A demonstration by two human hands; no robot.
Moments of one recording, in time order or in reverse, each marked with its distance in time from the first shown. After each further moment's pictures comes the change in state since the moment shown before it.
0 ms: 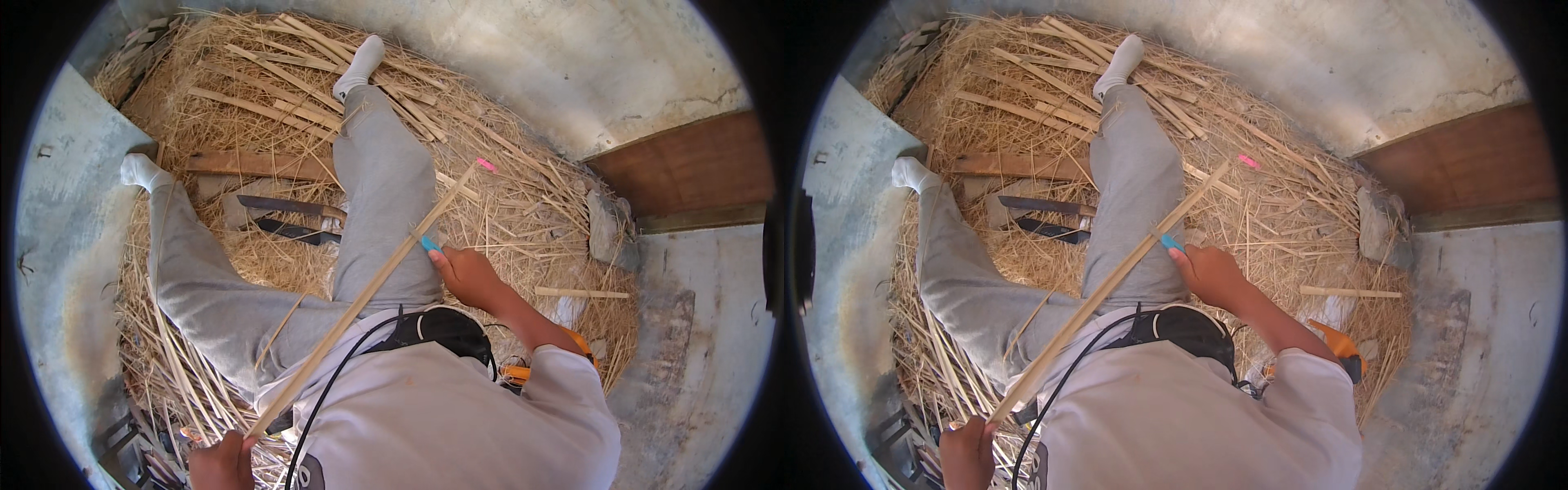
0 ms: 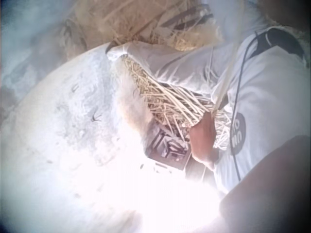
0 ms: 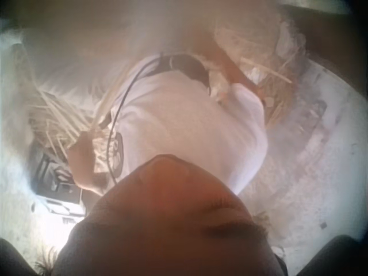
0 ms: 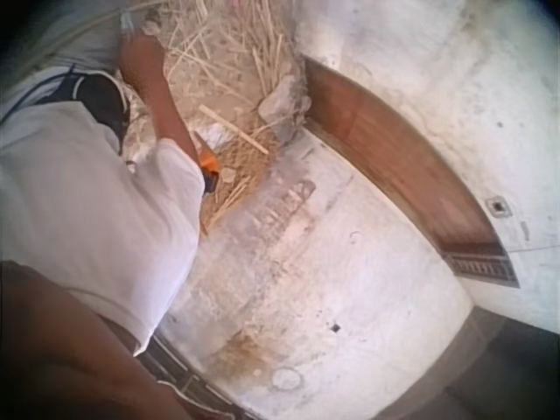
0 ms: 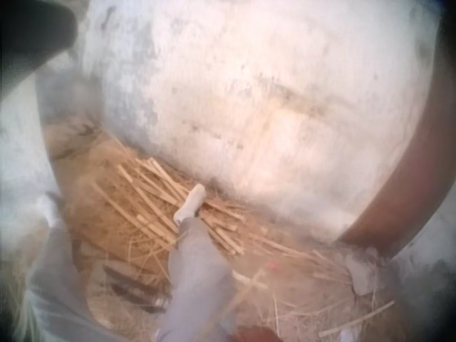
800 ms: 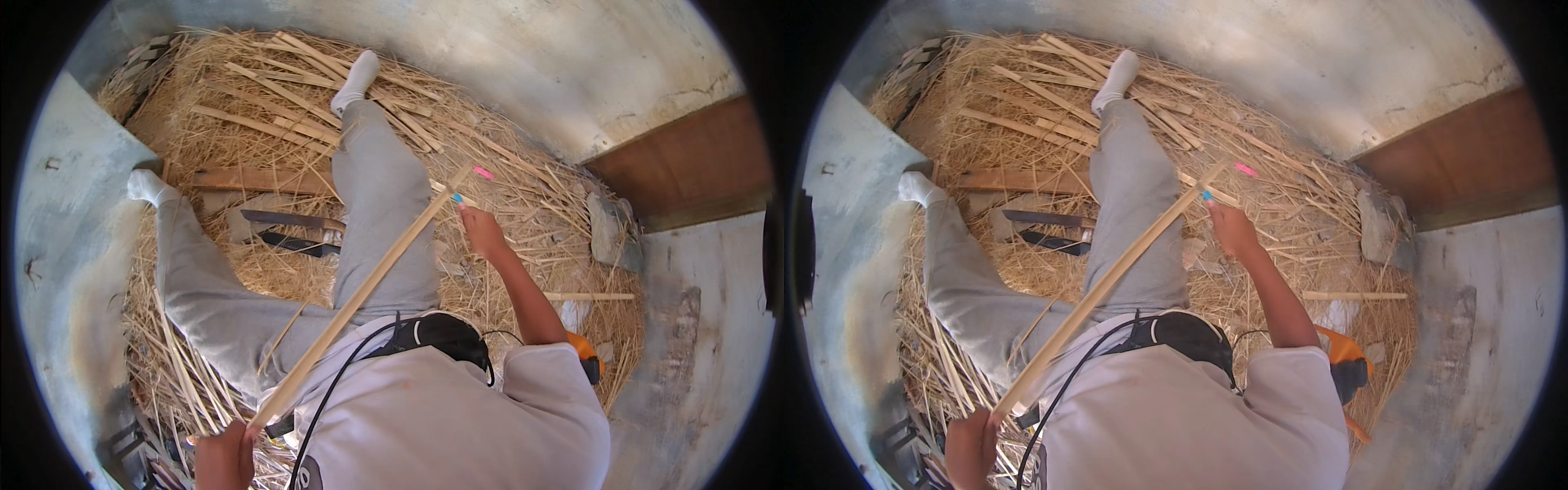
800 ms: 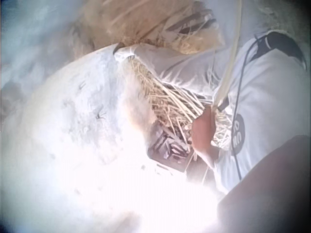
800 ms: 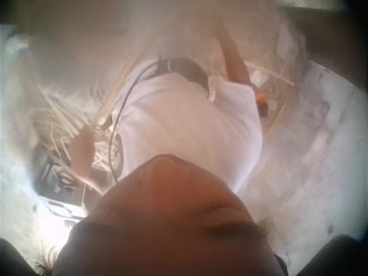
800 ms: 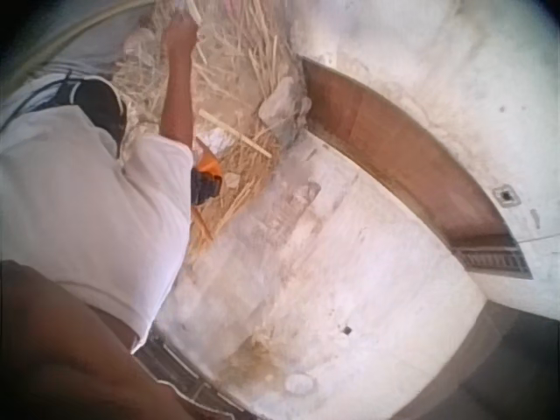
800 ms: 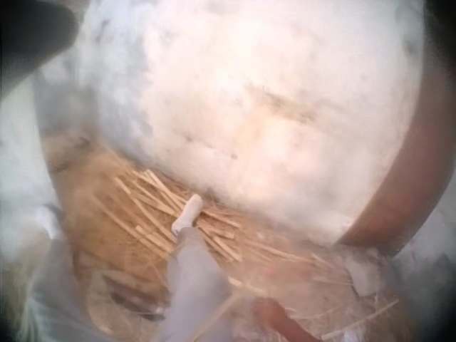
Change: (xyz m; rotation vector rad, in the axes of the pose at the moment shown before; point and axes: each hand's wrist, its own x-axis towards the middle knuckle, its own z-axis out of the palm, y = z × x) left_hand 0.019 -0.008 0.019 -0.079 0.185 0.281; right_hand 0.075 0.105 0.002 0.134 0.360 0.173
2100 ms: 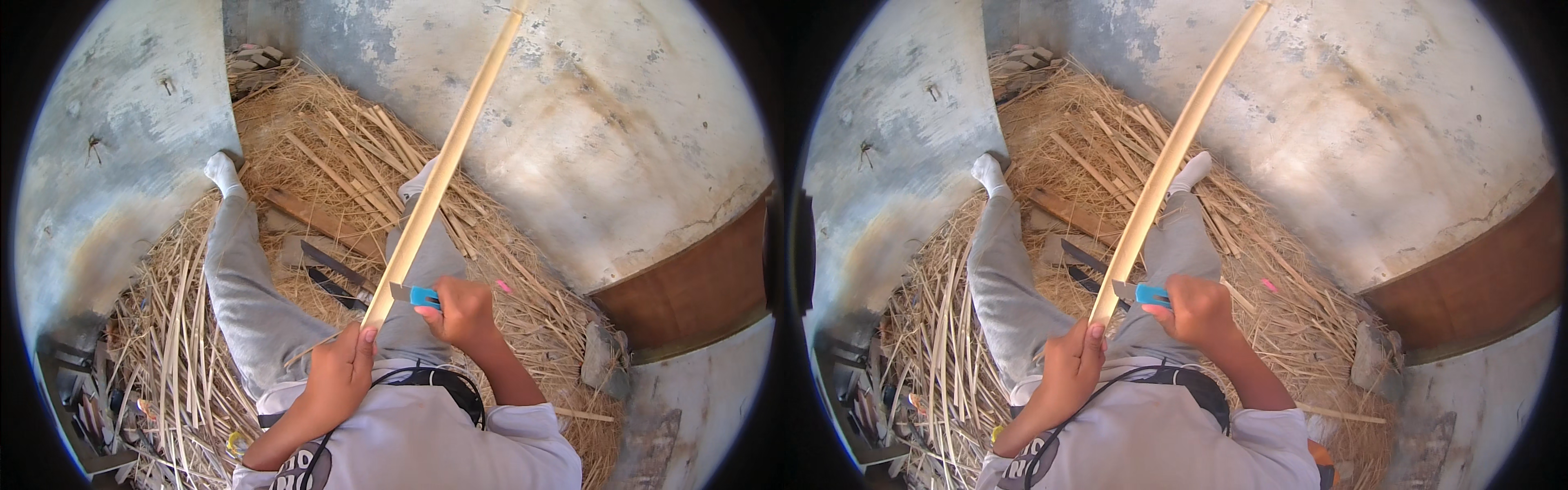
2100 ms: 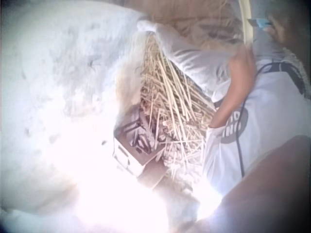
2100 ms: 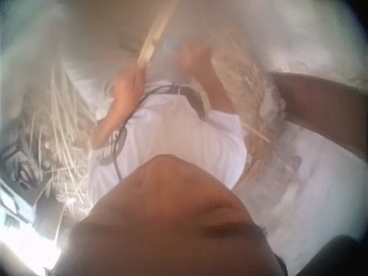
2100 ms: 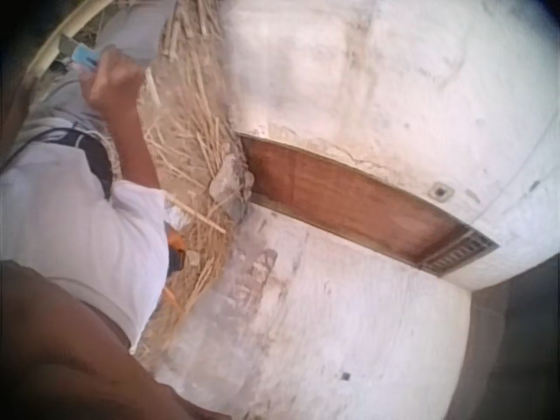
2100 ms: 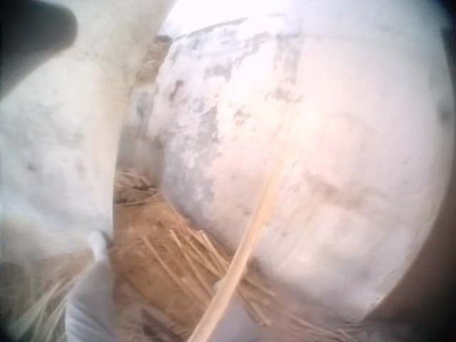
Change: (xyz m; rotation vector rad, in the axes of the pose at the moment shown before) left_hand 0.097 0.100 0.047 -0.865 0.584 0.257; right_hand -0.079 -0.243 -0.075 -0.062 0.348 -1.118
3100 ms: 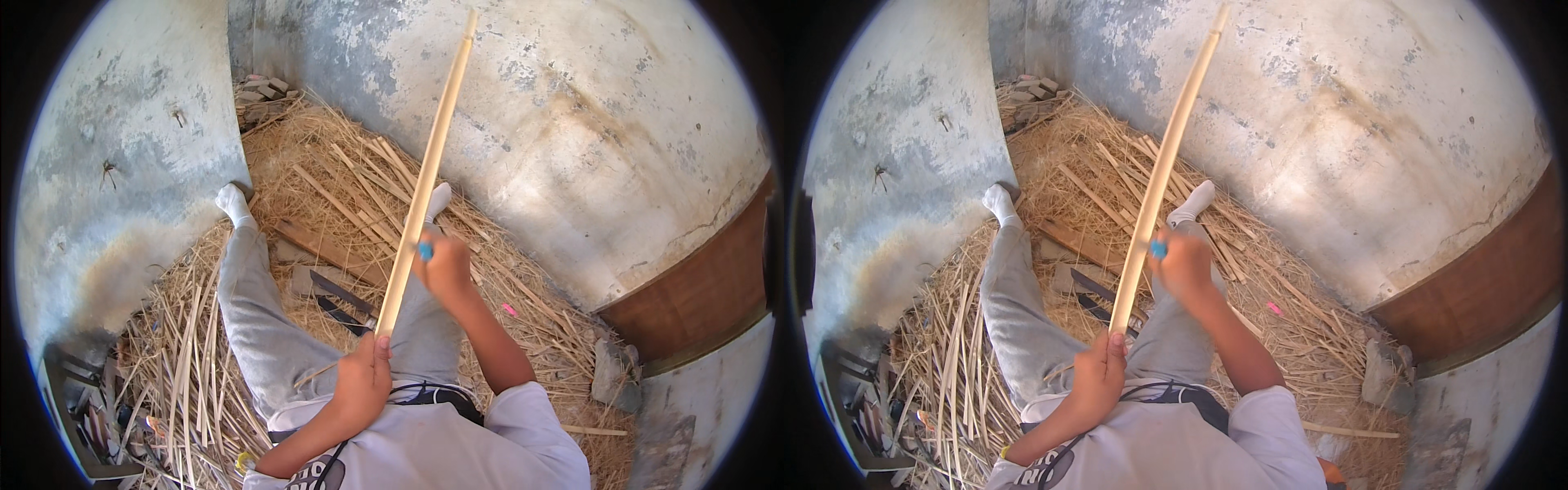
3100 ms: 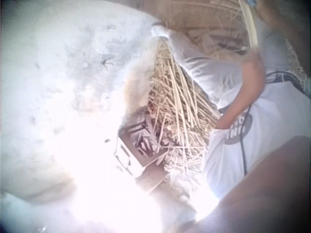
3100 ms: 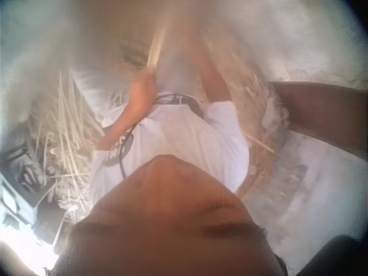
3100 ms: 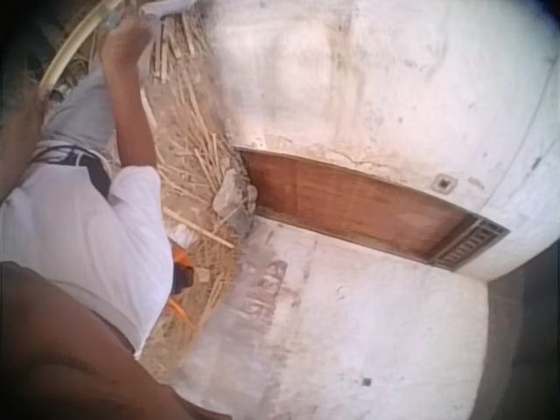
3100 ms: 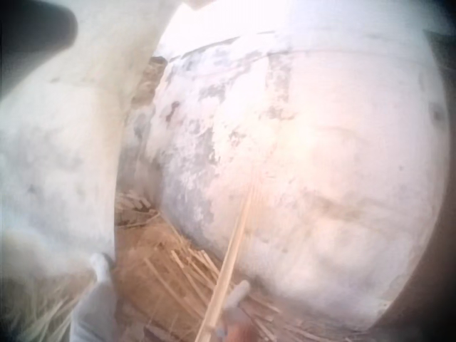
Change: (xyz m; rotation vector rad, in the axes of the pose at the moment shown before) left_hand 0.014 -0.009 0.030 0.007 0.057 -0.031; right_hand 0.089 0.043 0.042 0.125 0.162 0.355
